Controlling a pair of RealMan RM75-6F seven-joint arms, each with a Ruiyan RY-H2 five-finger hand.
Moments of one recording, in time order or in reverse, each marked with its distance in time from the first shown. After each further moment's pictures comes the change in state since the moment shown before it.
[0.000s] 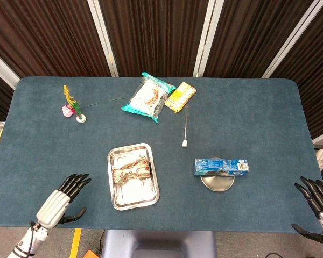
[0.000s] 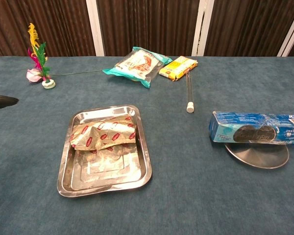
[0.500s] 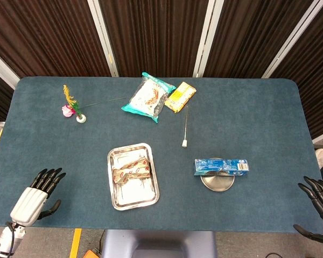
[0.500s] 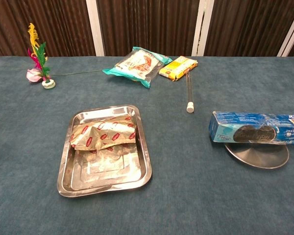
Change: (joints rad) left arm 0.070 0.100 -0.007 0.078 -0.062 0.061 0.166; right arm 0.008 0.018 -0.006 0.019 -0.005 0.019 0.124
